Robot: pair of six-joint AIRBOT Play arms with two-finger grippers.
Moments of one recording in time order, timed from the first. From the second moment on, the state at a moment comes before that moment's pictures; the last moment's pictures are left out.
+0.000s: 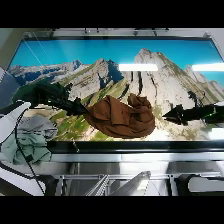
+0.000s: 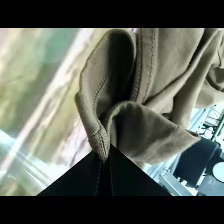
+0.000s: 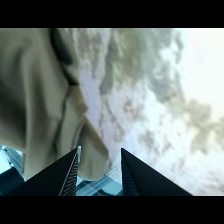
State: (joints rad) left arm 0.05 -1.80 1.15 -2.51 1.35 2.04; right arm -0.43 -1.56 0.80 -0.64 1.28 0.95
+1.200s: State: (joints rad) left arm 0.38 -1.00 1.79 -2.94 1.60 2.05; right arm -0.66 -0.54 1.20 0.03 1.30 0.82
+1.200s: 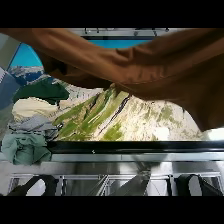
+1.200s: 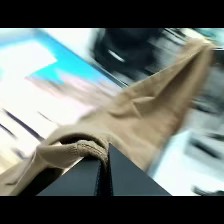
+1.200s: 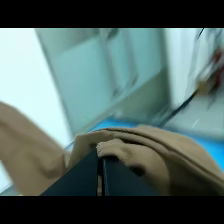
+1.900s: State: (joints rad) left arm 0.43 -1.05 1.21 -2.87 1.44 2.15; right arm -0.45 -0.87 0.99 -0.18 1.10 0.75
